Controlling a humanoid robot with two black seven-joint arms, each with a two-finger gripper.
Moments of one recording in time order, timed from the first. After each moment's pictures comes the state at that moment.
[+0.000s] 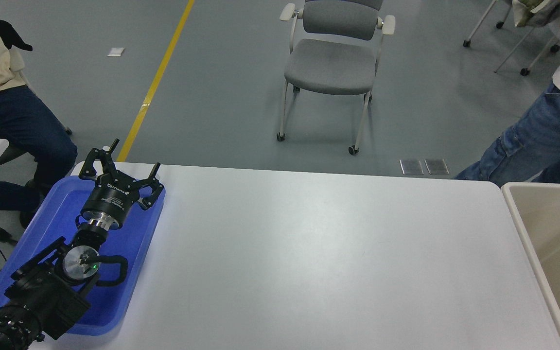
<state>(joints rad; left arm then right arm) -0.59 0.22 -0.90 -0.44 -0.08 -0.64 -0.32 0.82 -0.72 -0.58 0.11 -0.23 0.71 -0.09</state>
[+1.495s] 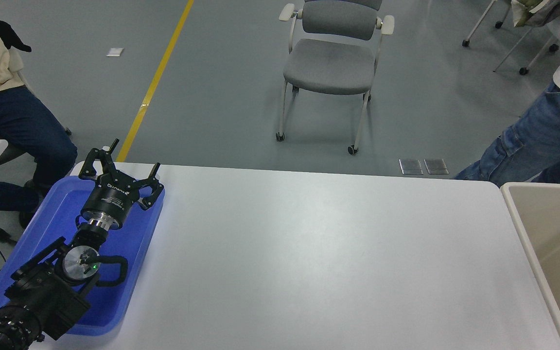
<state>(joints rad) -0.59 0.22 -0.90 -0.44 -0.08 -0.64 -0.32 0.67 -0.54 -0.38 0.11 -0.22 -0.03 -0.09</state>
